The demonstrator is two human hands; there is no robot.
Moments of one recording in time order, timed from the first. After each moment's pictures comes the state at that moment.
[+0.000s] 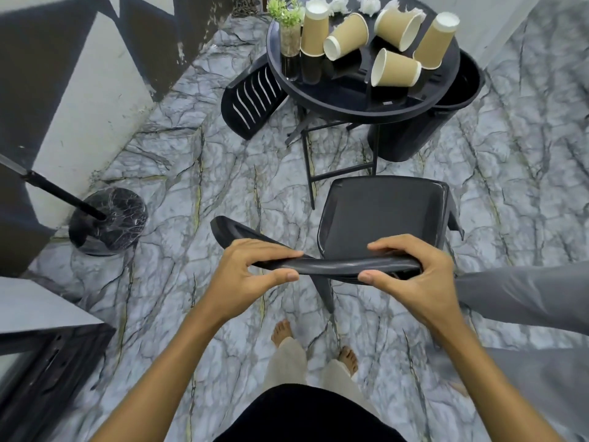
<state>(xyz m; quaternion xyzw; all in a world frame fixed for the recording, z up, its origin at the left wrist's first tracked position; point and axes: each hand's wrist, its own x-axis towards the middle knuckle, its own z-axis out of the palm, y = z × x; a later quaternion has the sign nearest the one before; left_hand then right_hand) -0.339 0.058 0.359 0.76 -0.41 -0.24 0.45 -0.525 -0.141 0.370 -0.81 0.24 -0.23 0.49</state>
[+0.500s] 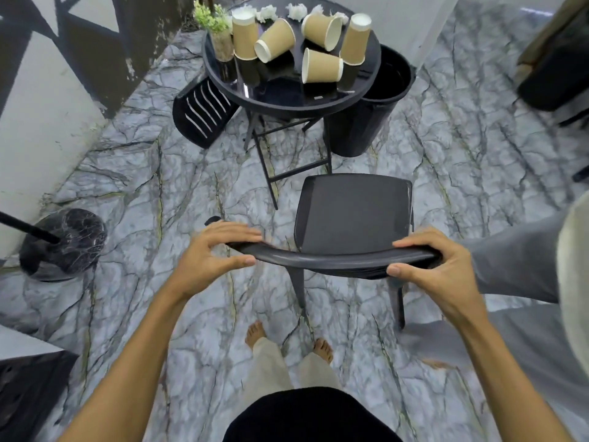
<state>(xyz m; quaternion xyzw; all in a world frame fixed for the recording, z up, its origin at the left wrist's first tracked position) -0.373 0.022 0.342 0.71 -0.44 -0.31 0.45 -0.662 -0.201 0.373 -0.74 0.33 -0.25 0.53</state>
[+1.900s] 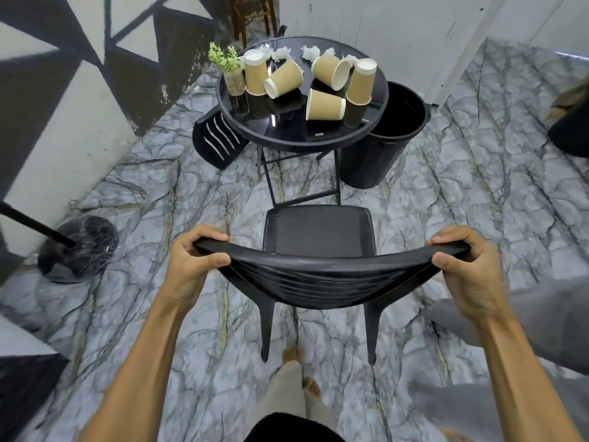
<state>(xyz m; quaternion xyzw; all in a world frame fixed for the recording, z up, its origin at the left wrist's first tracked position) -0.390 -0.048 0.345 0.59 -0.21 -0.28 0.73 -0.667 -0.346 0.363 -0.60 0.26 -0.29 0.70</state>
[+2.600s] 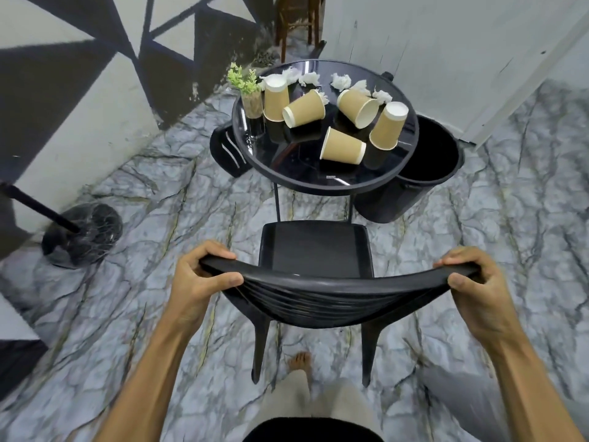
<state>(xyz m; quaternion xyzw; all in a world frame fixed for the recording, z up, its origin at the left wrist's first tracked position) -0.362 -0.148 0.345 0.64 -0.14 -0.21 0.73 -0.575 -0.493 0.356 -0.61 0.22 -0.22 0.73</state>
